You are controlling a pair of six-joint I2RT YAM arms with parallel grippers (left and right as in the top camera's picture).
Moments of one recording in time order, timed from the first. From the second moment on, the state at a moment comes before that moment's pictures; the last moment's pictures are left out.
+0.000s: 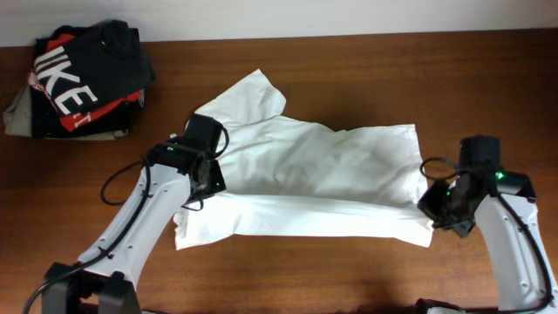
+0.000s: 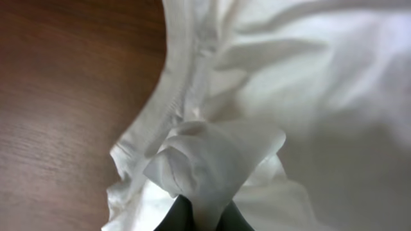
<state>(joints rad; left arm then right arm) -0.29 1.56 1.12 -0.97 -0.16 -0.57 -0.24 1.30 0.90 -1.07 -0.05 0.54</state>
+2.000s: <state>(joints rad) -0.16 1.79 1.07 -0.99 0.05 -0.48 -0.16 1.64 0.96 -0.86 -0.29 0.27</state>
